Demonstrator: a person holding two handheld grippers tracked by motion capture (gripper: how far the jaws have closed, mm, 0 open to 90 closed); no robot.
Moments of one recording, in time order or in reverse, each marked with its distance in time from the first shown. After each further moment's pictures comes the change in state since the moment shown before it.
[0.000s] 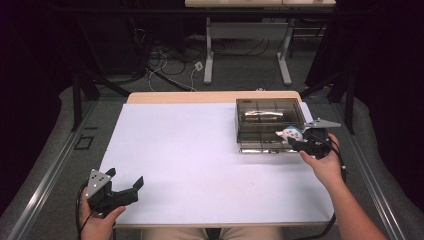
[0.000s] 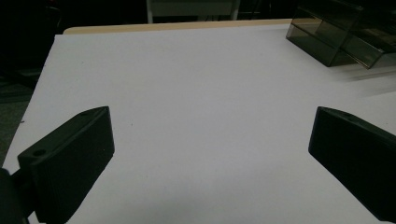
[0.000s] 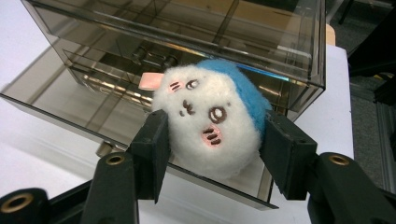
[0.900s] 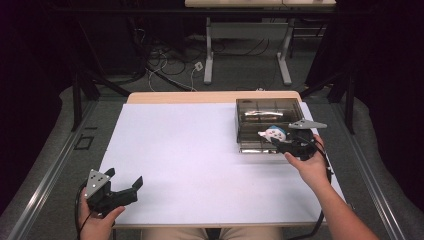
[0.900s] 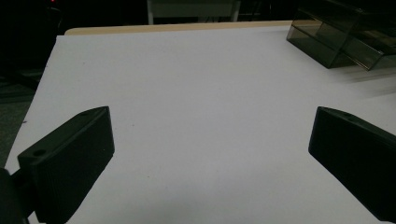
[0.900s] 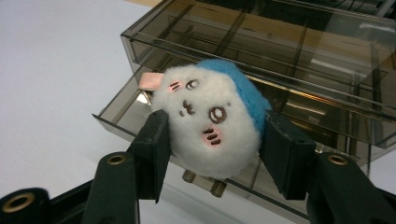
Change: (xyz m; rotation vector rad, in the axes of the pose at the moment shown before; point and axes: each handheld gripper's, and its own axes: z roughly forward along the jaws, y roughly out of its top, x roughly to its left) left arm 0.001 0.000 -0.001 -0.008 -0.001 -0.010; right arm 0.045 0.014 -0.004 -0.056 0.109 -0.002
